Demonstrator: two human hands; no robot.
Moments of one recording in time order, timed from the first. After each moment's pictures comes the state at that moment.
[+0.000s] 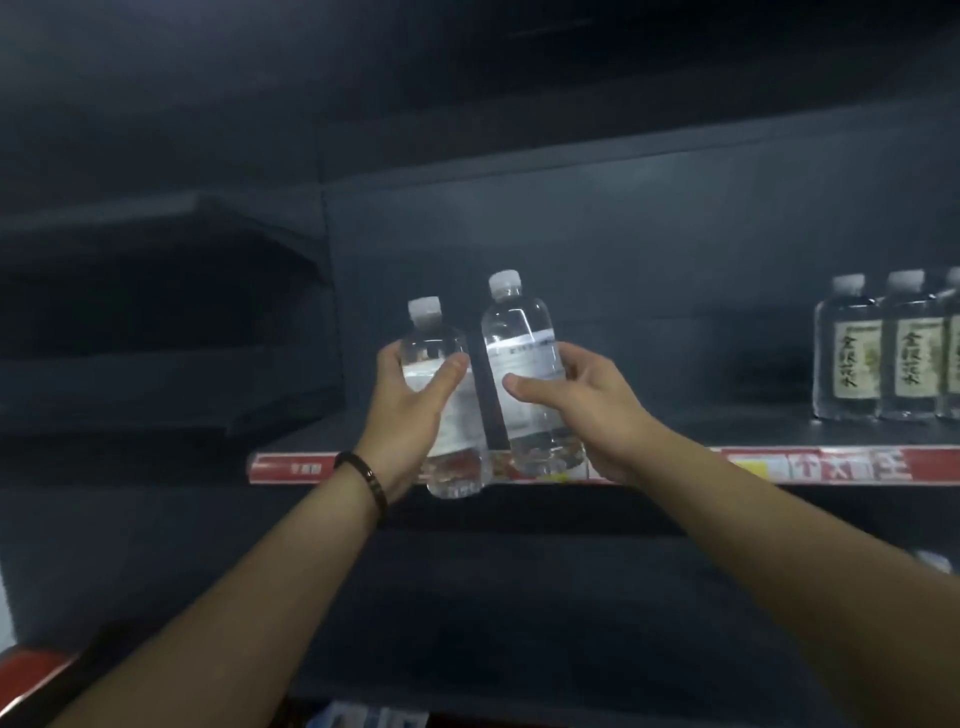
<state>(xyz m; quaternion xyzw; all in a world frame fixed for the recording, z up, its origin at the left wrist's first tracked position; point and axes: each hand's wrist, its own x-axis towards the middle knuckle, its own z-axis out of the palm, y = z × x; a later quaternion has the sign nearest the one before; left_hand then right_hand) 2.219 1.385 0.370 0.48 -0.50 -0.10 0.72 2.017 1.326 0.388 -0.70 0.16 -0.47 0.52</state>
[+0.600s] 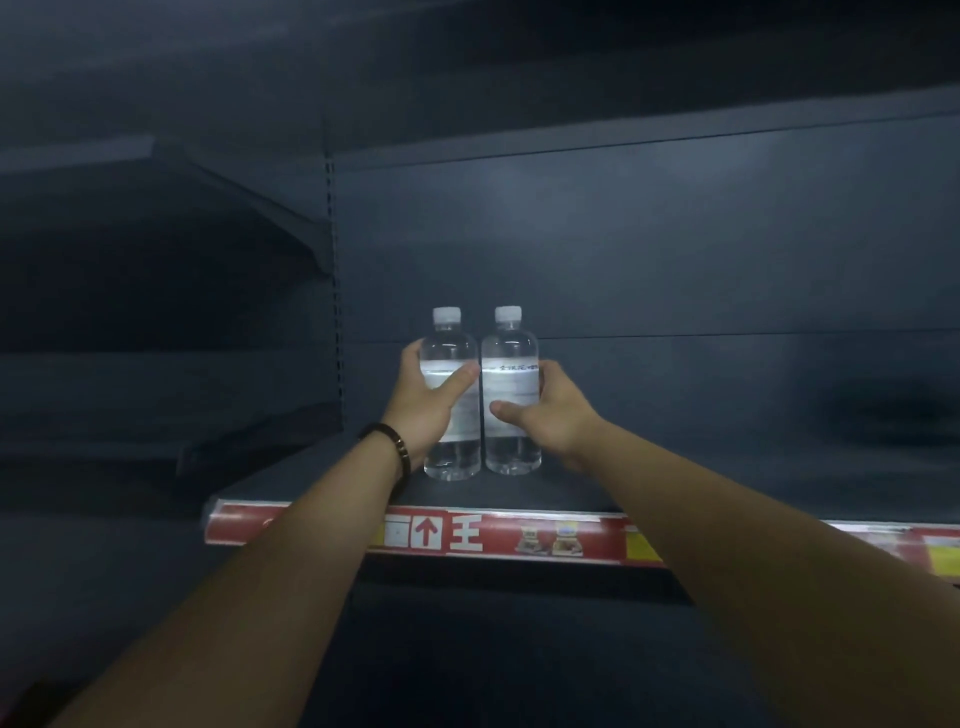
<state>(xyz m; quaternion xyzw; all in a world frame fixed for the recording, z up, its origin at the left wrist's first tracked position) 2.369 1.228 0.378 0.54 -0.53 -0.12 0.65 2.200 1.144 0.375 -0.75 0.28 -0.45 0.39</state>
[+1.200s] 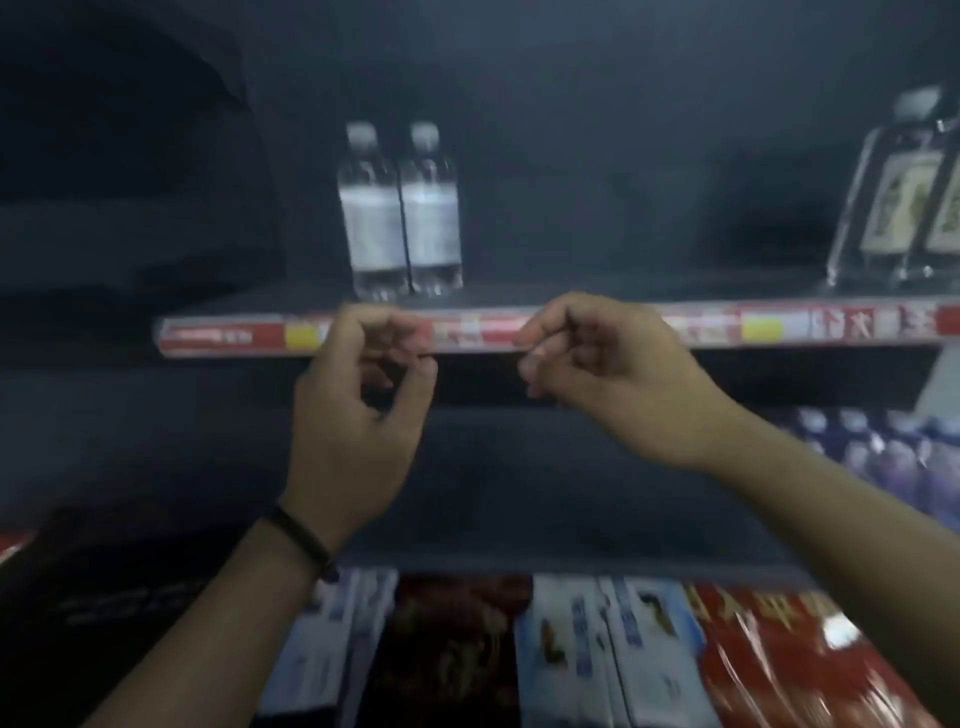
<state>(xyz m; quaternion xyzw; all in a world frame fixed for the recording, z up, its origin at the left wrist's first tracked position) 2.205 1.434 0.268 0.48 -0.59 0.09 0.64 1.993 1.341 0.309 -0.83 0.21 -0.41 0.32</state>
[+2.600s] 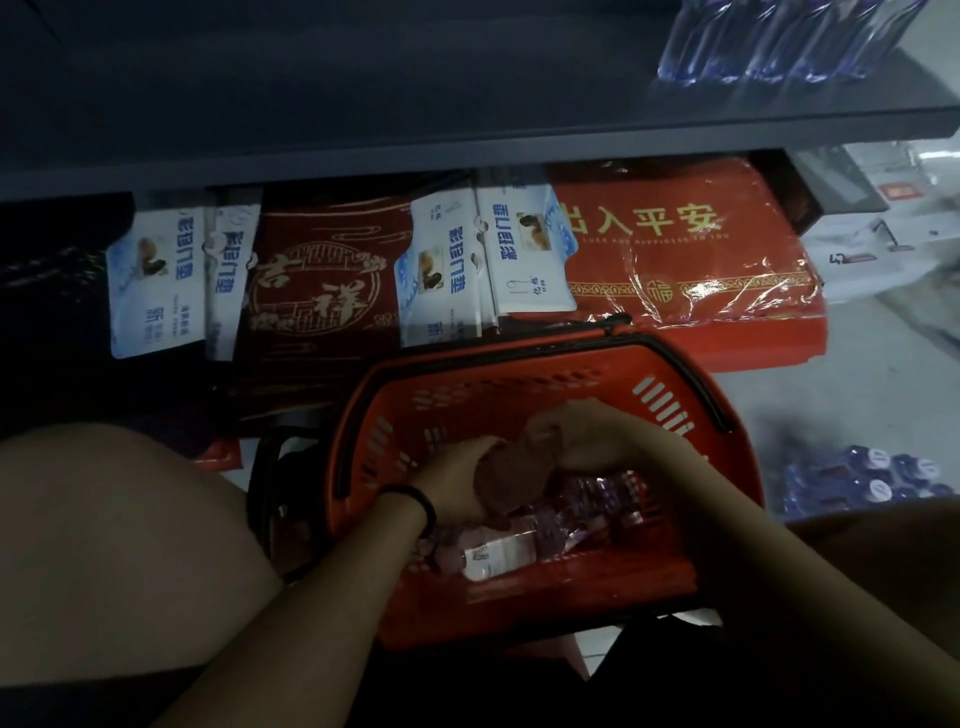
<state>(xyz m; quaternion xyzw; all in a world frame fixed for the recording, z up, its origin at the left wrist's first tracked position) 2.008 1.508 -0.217 0.63 -0.65 -0.43 0.05 1.794 1.410 -0.148 -0.85 0.38 0.15 0.33</state>
